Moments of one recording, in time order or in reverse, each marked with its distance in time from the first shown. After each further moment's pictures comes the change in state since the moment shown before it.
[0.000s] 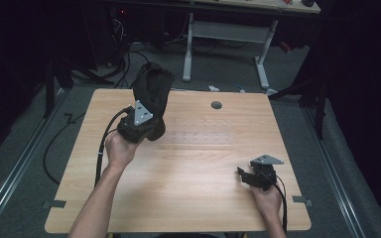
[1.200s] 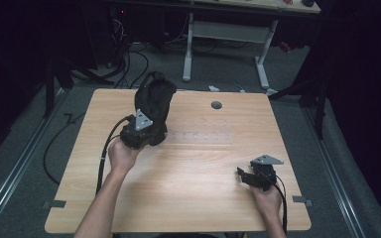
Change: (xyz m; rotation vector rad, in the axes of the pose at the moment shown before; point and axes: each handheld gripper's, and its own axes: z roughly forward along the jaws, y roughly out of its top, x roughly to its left) left arm 0.015 -0.040 0.008 0.067 0.021 -0.081; right arm 0.001 0.000 0.000 0.002 0.002 0.000
